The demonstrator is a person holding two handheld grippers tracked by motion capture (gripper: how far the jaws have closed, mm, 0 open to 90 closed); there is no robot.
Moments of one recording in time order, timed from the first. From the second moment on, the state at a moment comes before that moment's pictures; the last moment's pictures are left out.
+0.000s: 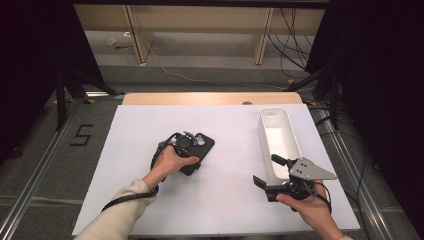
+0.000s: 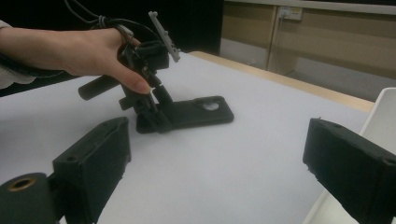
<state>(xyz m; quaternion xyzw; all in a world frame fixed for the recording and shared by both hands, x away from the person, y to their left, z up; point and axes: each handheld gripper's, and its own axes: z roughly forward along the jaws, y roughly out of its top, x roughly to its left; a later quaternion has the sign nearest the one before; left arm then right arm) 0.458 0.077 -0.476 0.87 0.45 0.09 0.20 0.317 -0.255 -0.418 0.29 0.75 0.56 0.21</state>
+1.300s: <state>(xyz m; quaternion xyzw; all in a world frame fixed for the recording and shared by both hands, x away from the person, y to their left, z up) 0.442 0.091 -0.466 0.83 0.44 0.12 0.32 0.317 -0.256 -0.418 0.30 0.74 0.56 0.21</state>
